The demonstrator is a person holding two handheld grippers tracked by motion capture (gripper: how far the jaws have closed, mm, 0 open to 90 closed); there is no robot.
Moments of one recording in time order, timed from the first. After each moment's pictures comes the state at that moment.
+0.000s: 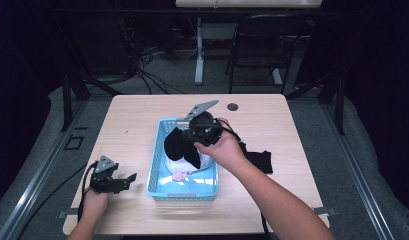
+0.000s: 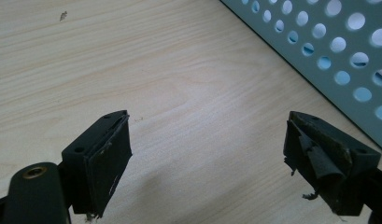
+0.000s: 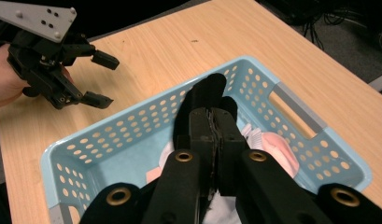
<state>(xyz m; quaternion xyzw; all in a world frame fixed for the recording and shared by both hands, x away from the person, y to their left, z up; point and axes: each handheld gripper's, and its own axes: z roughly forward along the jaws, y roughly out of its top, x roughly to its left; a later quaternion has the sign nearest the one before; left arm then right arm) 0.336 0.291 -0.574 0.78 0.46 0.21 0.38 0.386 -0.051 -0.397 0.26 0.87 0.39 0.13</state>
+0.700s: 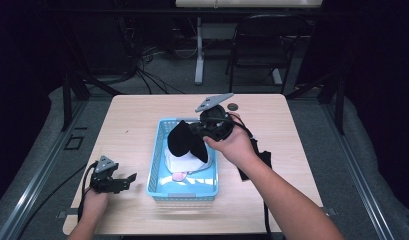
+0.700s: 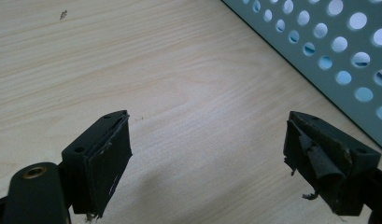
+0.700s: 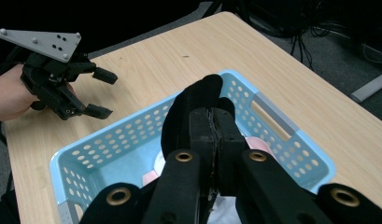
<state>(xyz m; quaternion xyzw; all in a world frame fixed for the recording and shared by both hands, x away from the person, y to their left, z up) 0.337 0.291 -0.575 0.78 0.46 0.21 0.38 0.380 -0.077 -0.371 0.27 0.86 0.42 0.14</state>
